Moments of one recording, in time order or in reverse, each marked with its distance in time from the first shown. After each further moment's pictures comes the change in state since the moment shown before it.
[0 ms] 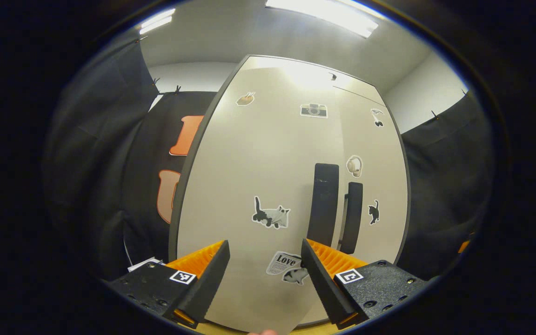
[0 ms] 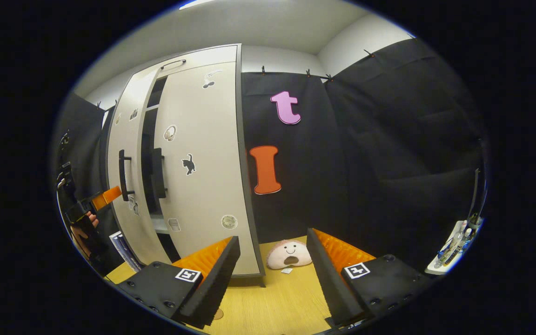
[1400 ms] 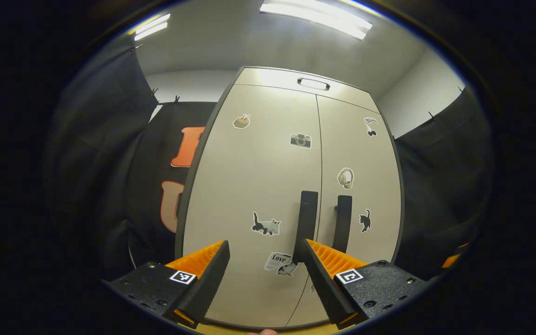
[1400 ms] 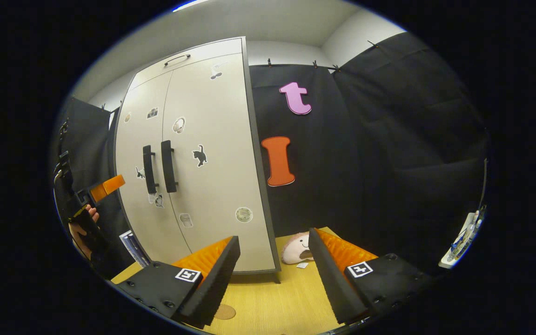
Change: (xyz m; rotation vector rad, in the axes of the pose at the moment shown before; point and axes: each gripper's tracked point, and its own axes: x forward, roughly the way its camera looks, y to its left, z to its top) left arm -0.044 -0.005 0.036 0.024 -0.041 0.020; right arm 0.006 0.029 -0.021 0.027 0.037 0.102
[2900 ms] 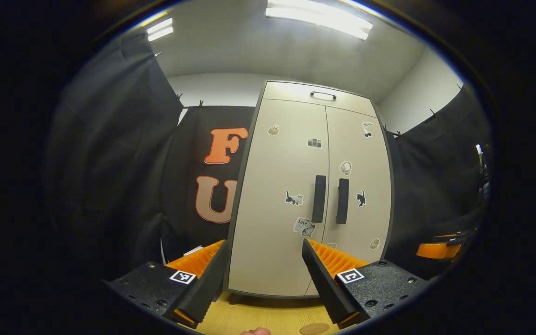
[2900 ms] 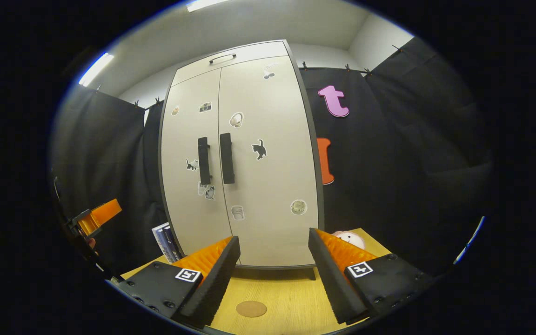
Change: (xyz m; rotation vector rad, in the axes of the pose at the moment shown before) left arm -0.157 0.047 -0.009 0.020 0.026 0.090; right arm -0.029 0.091 -0.026 -0.035 -0.022 0.186
